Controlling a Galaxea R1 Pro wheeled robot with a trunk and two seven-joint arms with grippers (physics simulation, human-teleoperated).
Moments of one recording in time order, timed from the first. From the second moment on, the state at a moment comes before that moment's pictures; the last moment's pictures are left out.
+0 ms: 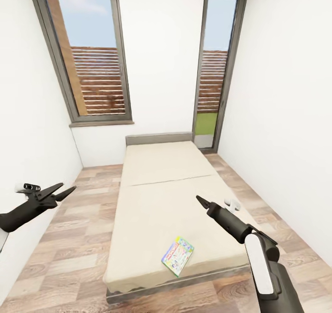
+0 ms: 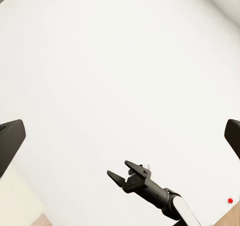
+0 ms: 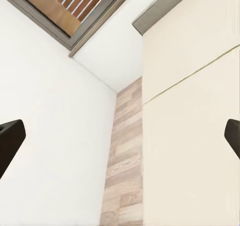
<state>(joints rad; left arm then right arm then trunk) -0.65 0.45 0.42 -0.79 0.45 0.78 -1.57 -0.33 0.12 -0.19 -1.51 -0.53 0.67 0.30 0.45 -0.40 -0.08</state>
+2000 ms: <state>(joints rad) -0.65 0.44 0.42 -0.79 0.45 0.78 -1.57 -0.33 0.11 -0.20 -1.51 -0.54 0.67 0.31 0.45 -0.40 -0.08</state>
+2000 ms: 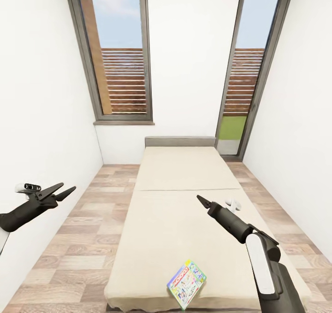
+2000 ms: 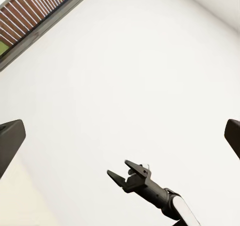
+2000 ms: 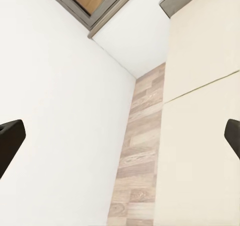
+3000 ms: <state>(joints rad) -0.65 0.44 0.42 -0.79 0.45 0.78 -1.57 -0.33 0.12 -0.20 -1.49 -0.54 0.67 0.30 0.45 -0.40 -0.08</state>
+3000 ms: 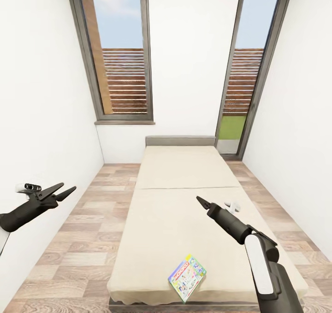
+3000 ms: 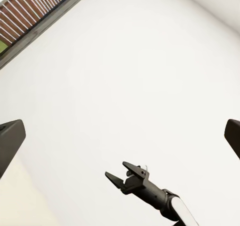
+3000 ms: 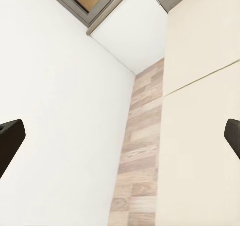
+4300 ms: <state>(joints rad) -0.65 0.44 0.42 -0.79 0.44 0.78 -1.57 -0.25 0.05 -0.31 -0.97 -0.76 0.60 0.32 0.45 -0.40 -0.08</state>
